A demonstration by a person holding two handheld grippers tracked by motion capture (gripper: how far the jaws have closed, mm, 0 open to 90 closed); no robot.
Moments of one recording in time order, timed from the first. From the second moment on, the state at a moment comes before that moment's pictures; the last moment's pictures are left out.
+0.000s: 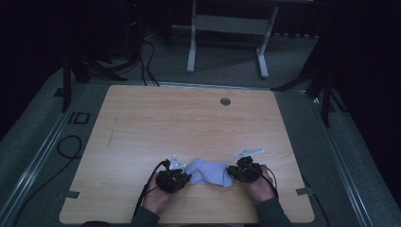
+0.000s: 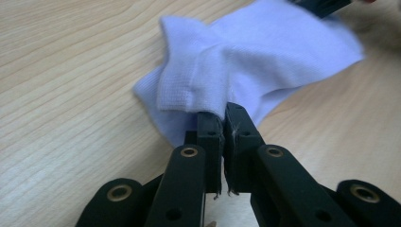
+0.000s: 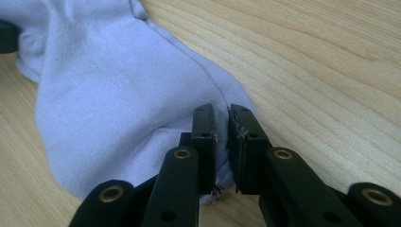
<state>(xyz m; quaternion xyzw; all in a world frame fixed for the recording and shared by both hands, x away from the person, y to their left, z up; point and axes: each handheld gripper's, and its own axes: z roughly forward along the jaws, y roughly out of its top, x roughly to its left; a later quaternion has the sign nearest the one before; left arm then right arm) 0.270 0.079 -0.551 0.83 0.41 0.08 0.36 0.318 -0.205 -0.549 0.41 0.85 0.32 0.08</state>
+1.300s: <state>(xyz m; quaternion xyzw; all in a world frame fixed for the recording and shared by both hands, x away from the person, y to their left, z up) 0.265 0.081 -0.546 0.84 0.40 0.08 0.36 0.316 -0.219 -0.526 0.42 0.82 0.37 0.10</state>
